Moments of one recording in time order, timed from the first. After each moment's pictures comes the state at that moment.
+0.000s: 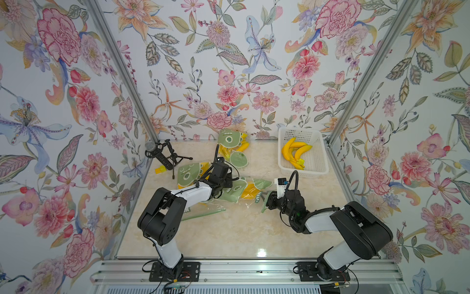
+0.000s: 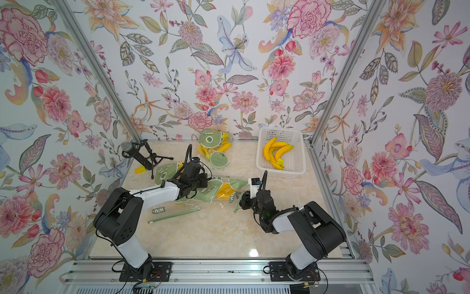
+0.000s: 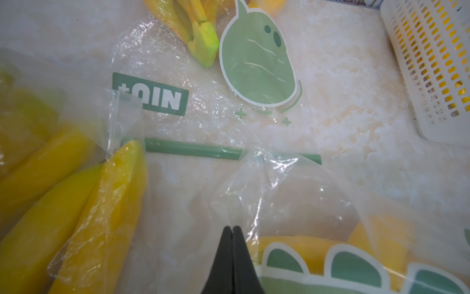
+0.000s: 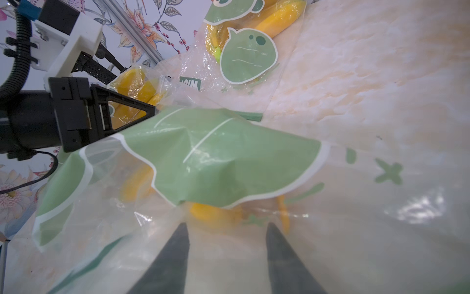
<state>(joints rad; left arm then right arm) -0.52 1.75 1.00 -0.01 -0.13 -0.42 0.57 1.61 0.38 0.89 -0.14 0.49</state>
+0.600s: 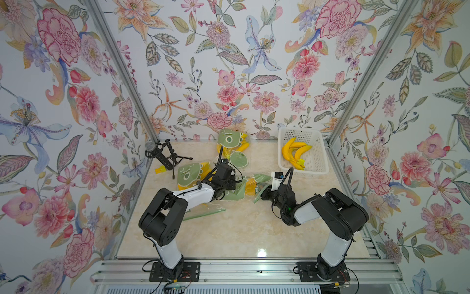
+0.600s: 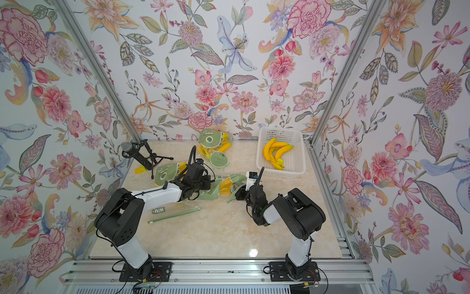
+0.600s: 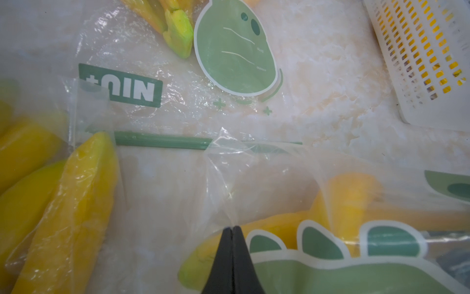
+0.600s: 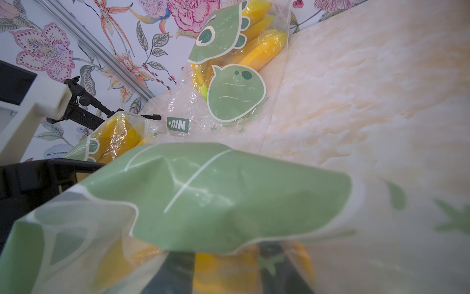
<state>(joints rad) -0.57 1.75 1.00 -0.01 -0.13 -0.43 0.59 1.82 0.54 1.02 -0.01 0.58</state>
